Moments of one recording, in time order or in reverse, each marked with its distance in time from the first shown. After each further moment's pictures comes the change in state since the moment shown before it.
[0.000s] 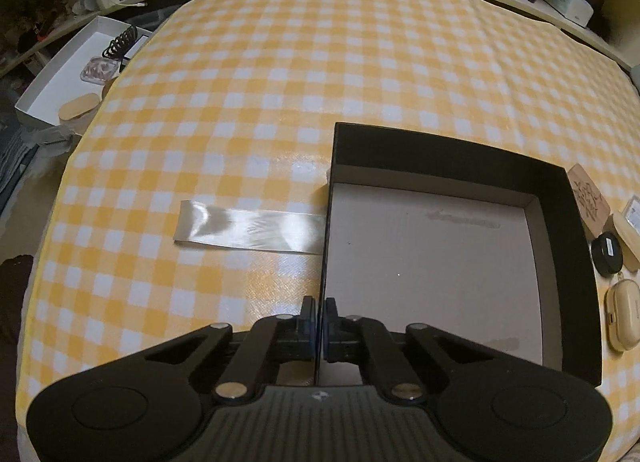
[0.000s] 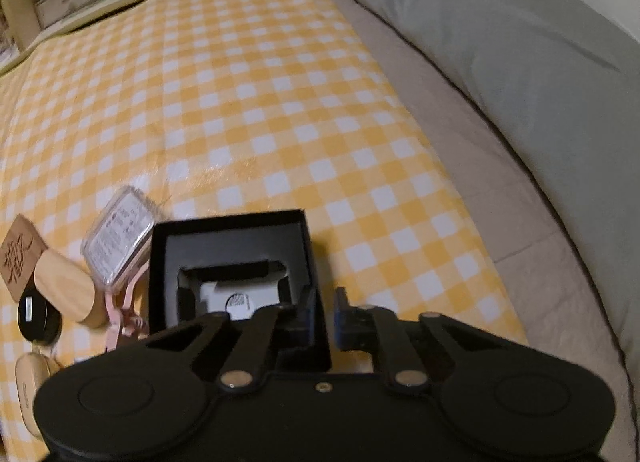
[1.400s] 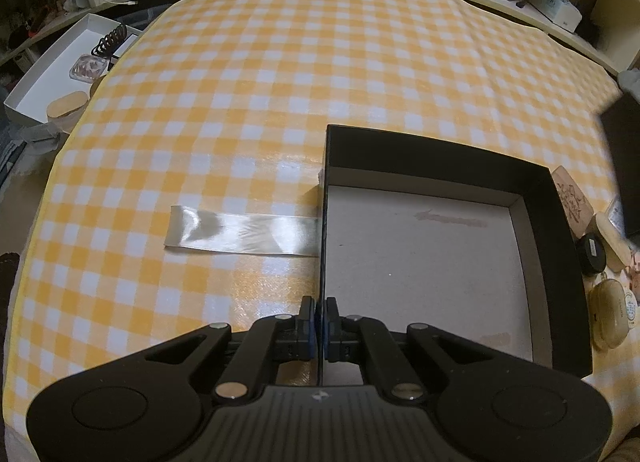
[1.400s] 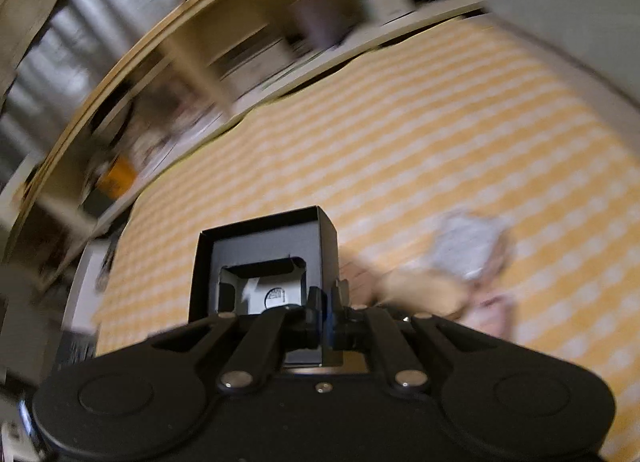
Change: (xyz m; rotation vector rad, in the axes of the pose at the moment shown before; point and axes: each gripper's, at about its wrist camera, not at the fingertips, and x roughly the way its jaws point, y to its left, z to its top) left arm -0.002 0.001 -0.011 -0.005 -0.014 -0.065; right arm -0.127 0.146 -0.023 0.102 -0.139 0.615
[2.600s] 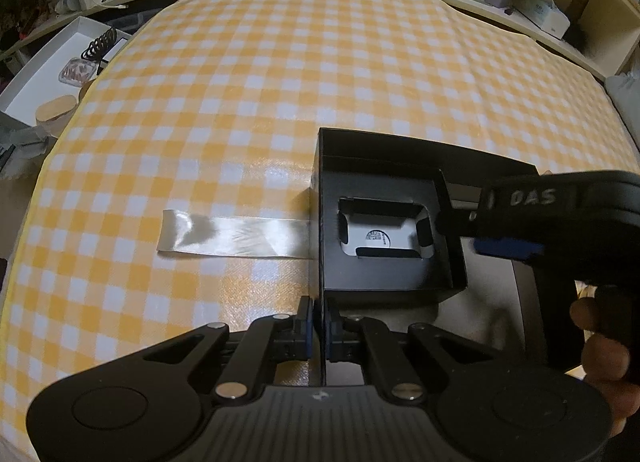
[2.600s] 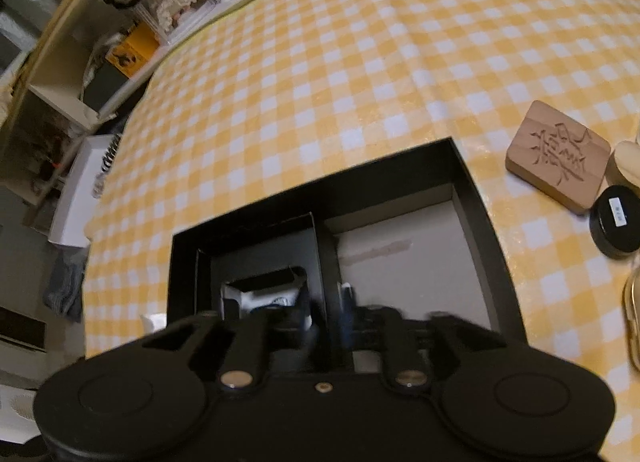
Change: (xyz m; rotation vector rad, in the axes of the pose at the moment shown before) left arm 0.008 0.008 0.000 -0.003 -0.022 -0.048; right arm 0.138 0.112 -0.076 -0.044 0.209 0.005
